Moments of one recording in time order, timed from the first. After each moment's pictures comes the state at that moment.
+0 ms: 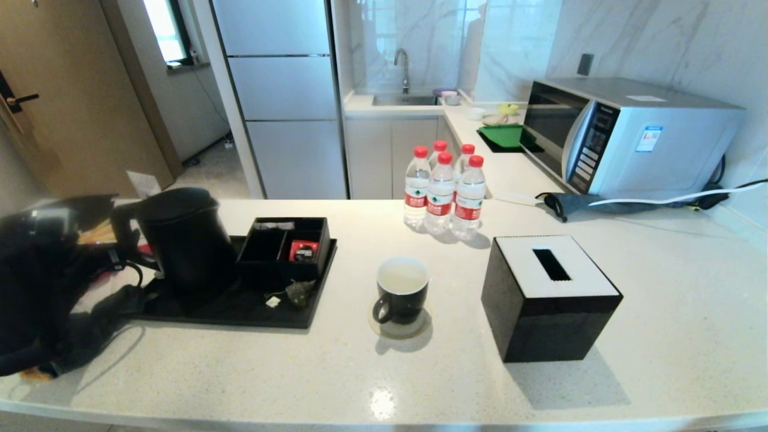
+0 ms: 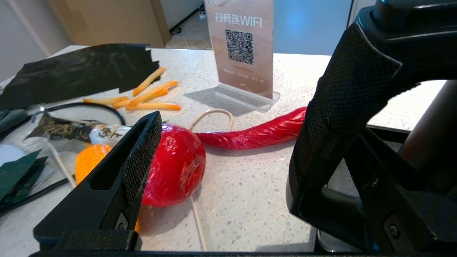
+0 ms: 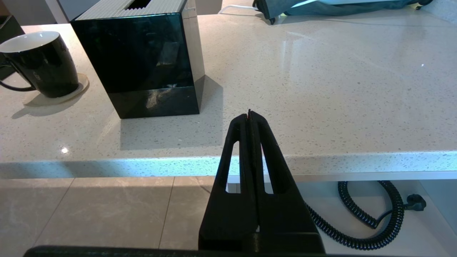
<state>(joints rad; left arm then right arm) 0.52 2.28 -0.84 -1.45 -0.19 0.06 0.01 0.00 0.00 0.00 -0.01 0.06</state>
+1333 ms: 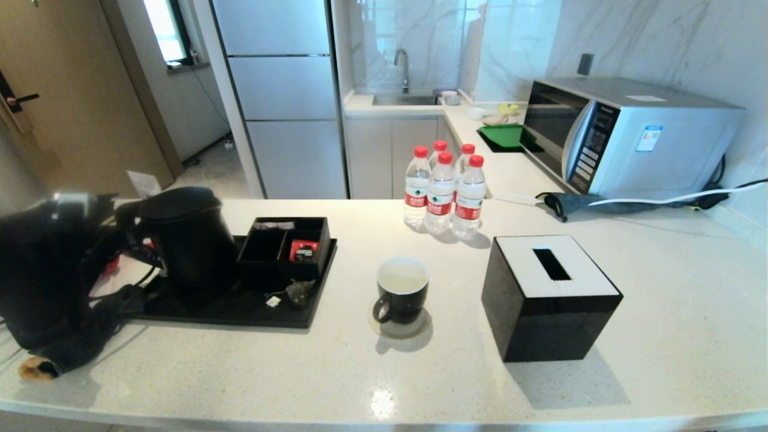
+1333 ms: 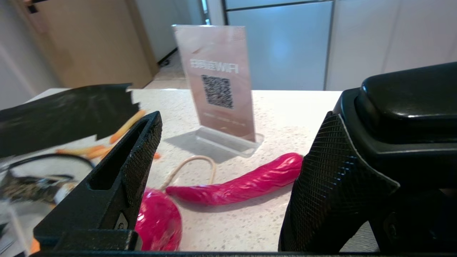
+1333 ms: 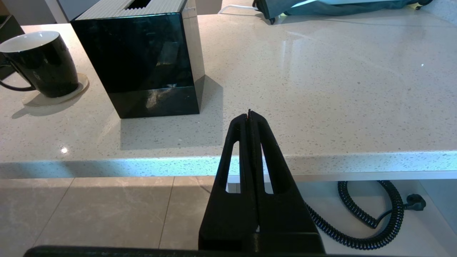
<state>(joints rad) 0.47 2.37 -1.05 -1.44 -0.22 0.06 0.01 0.00 0.00 0.00 -0.01 0.06</state>
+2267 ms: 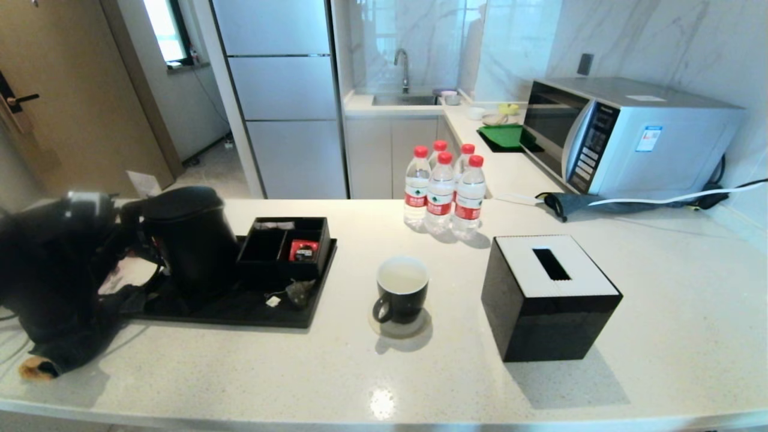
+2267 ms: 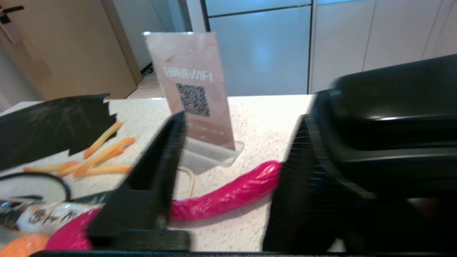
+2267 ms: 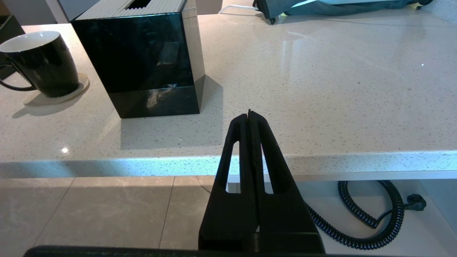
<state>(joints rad) 0.46 2.41 -1.11 -1.44 -0.26 0.06 0.01 0.00 0.00 0.00 -0.01 0.06</state>
